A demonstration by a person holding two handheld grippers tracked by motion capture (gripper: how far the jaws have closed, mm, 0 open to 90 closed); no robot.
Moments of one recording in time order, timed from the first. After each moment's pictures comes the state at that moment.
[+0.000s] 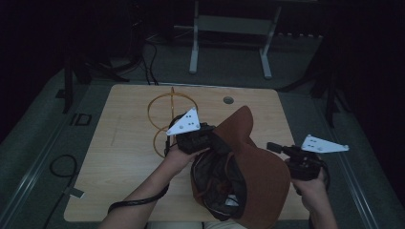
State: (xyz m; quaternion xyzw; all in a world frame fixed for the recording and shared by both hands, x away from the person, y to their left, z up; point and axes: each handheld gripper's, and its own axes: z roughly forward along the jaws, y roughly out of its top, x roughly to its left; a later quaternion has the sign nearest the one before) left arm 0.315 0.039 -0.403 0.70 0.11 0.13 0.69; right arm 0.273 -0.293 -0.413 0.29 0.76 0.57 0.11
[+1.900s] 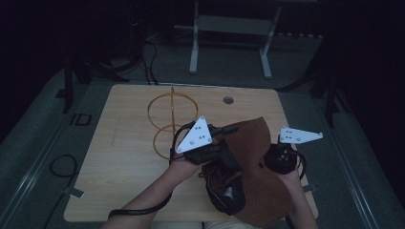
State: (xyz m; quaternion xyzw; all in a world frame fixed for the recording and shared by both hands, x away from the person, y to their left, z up) left arm 0.274 0.020 -0.380 0.72 0.10 0.21 0.66; right arm 0.279 -0.234 -0.391 0.21 0.75 0.62 0.02
